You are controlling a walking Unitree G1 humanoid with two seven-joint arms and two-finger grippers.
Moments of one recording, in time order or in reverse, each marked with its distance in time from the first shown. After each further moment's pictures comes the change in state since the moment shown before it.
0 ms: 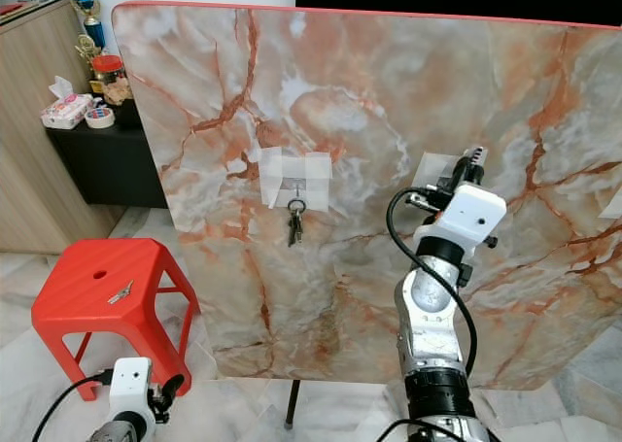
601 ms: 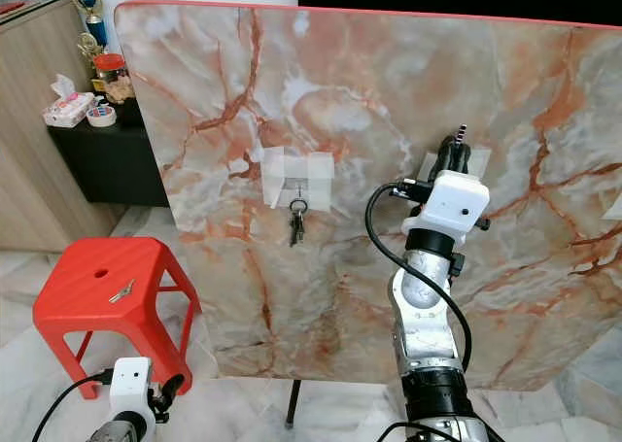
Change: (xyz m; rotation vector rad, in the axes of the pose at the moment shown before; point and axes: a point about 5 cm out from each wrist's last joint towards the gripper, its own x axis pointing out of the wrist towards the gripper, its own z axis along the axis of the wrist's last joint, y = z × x) left arm 0.000 0.000 0.000 0.001 -0.001 0.000; right arm -0.001 0.012 0.012 -0.060 -0.078 0.070
